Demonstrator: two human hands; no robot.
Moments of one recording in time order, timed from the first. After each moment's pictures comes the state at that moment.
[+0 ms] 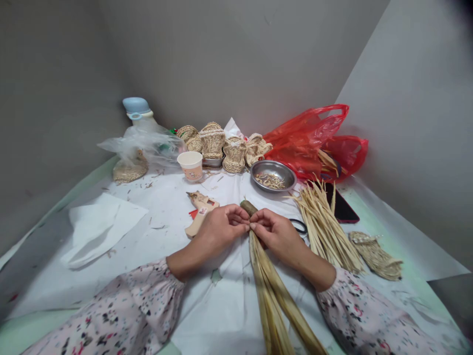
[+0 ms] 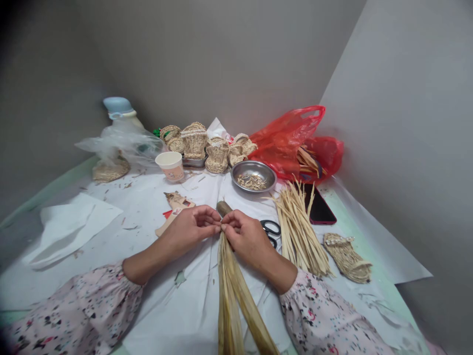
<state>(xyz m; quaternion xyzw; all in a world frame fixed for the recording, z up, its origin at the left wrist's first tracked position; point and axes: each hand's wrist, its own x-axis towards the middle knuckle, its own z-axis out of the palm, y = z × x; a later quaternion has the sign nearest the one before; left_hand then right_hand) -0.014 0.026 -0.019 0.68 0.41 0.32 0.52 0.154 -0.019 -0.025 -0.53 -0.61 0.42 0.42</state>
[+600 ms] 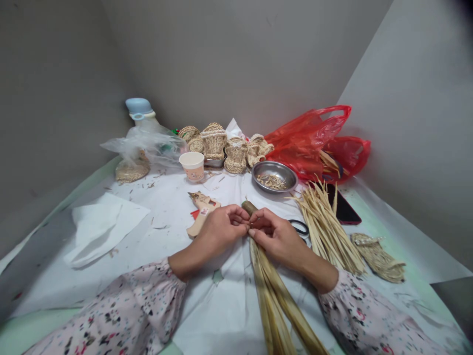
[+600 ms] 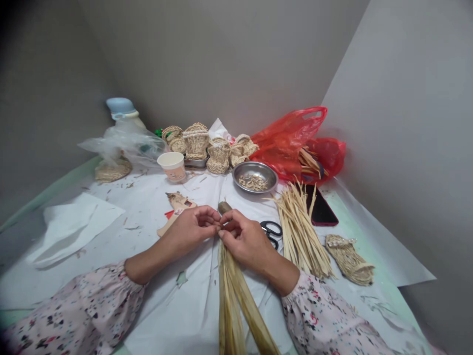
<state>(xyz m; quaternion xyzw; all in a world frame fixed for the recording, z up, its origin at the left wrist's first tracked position) -0.013 0.025 -0.015 0.67 0.42 0.33 0.51 0.153 -0.026 -0.015 -0.50 -0.66 0.40 0.38</state>
